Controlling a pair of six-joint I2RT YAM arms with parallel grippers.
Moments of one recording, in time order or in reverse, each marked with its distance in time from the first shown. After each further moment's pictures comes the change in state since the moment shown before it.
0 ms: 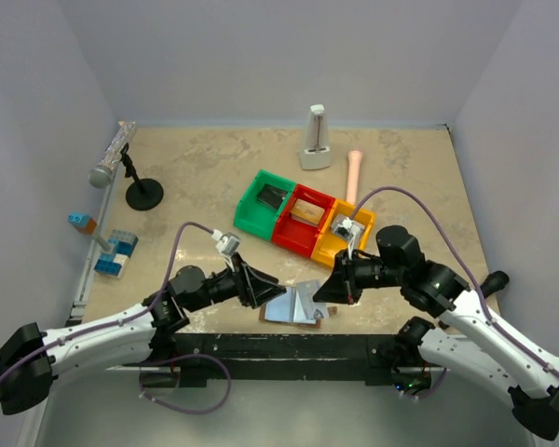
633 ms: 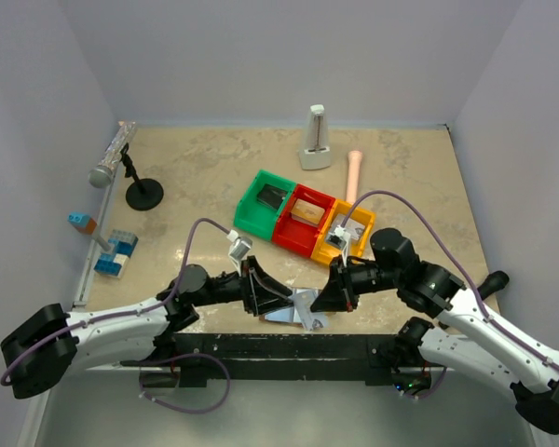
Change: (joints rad) left arm 0.000 0.209 -0.011 0.371 0.298 -0.036; right arm 0.056 0.020 -0.016 0.029 -0.082 -0.038
